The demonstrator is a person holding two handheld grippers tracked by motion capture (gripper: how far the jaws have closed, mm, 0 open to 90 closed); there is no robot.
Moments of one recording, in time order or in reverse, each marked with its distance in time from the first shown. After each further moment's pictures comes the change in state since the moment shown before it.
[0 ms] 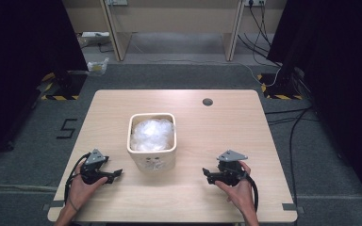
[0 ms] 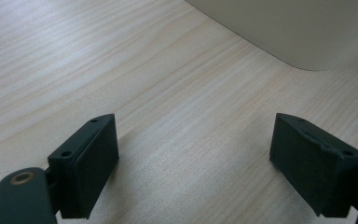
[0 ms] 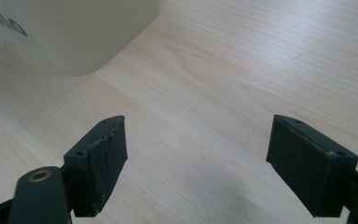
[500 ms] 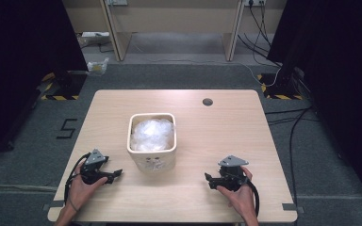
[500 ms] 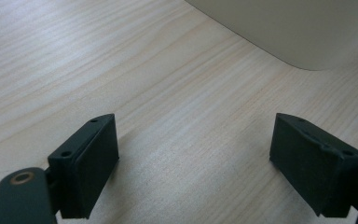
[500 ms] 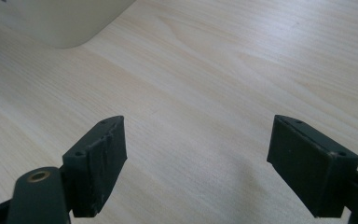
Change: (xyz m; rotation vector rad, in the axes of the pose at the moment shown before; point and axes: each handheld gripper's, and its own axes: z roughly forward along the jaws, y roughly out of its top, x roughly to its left) left arm 0.000 0.000 0.000 0.000 0.000 0.000; right arm 0.001 -0.017 0.001 0.034 -0.027 0.015
